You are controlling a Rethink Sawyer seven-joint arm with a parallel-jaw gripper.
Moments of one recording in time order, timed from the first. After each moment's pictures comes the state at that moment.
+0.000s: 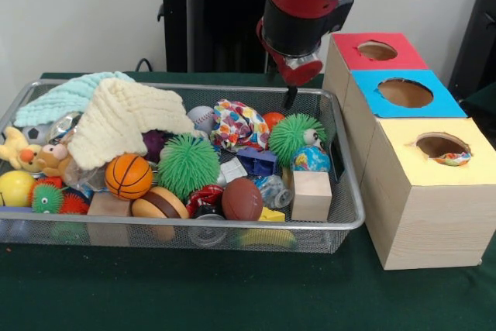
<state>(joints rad) -0.03 -0.49 -0.22 1.56 0.08 0.90 2.65</state>
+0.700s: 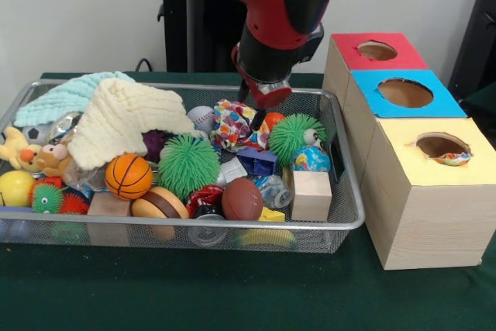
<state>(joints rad) -0.01 -0.38 -0.29 1.56 0.05 0.76 2.65</state>
